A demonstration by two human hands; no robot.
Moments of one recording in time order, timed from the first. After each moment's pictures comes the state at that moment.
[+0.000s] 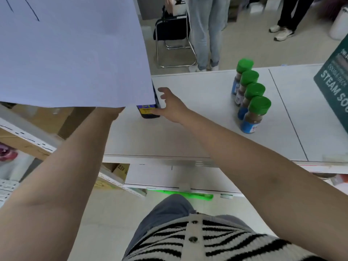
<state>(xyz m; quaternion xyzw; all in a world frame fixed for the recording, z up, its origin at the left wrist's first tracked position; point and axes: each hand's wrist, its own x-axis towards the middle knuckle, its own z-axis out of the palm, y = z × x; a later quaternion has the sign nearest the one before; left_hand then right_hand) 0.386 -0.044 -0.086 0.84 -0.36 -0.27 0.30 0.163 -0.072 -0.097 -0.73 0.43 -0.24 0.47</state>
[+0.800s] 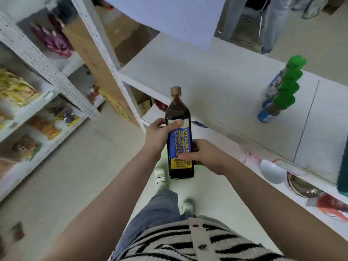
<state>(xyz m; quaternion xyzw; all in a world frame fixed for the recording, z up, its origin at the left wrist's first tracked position) 0.161 0.224 -0.079 0.70 -0.07 -0.42 0.58 0.021 0.139 -0.094 -0.57 0.33 0.08 0.75</state>
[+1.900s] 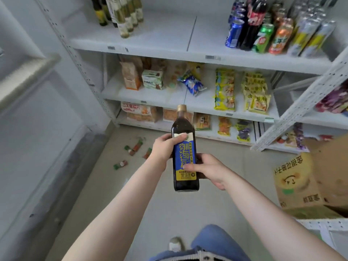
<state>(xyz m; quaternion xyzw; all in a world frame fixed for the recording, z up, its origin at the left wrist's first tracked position) 0.438 0.872 -0.055 0.62 0.29 -0.07 0.73 0.453 0.710 -0.080 -0.69 -0.03 0.41 0.59</state>
